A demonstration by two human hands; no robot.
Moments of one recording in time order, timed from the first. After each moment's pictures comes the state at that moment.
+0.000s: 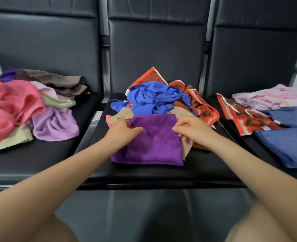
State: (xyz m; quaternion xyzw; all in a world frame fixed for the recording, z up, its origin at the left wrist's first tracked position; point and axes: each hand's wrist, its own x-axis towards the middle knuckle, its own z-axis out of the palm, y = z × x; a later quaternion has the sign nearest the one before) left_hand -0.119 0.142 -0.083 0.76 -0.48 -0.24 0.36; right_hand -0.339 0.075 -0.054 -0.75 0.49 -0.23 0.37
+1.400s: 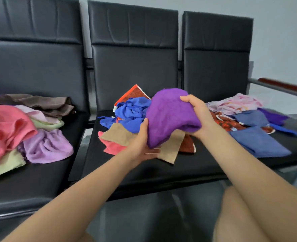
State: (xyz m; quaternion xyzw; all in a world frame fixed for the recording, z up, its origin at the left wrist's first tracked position) left_hand -0.187 0.164 -0.045 0.54 -0.34 -0.60 0.49; right_hand -0.340 0.126 0.032 -0.39 0.33 -0.49 0.70
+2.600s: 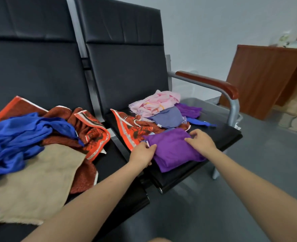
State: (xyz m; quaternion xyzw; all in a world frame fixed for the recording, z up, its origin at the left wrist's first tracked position) left_hand -0.483 -0.008 -0.102 0.59 -0.63 -0.40 0.30; right_hand -0.709 -0.004 -0.088 -0.54 0.79 -0.28 0.13
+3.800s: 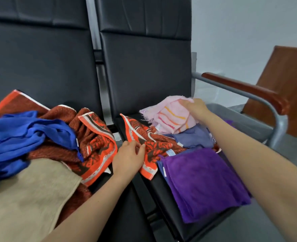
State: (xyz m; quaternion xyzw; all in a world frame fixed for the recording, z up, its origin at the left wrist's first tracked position) left_hand -0.428 -0.108 -0.134 0.65 -0.67 -0.14 0.34; right_hand -0.667 -0.211 -0.022 -0.59 0.65 -0.43 0.21
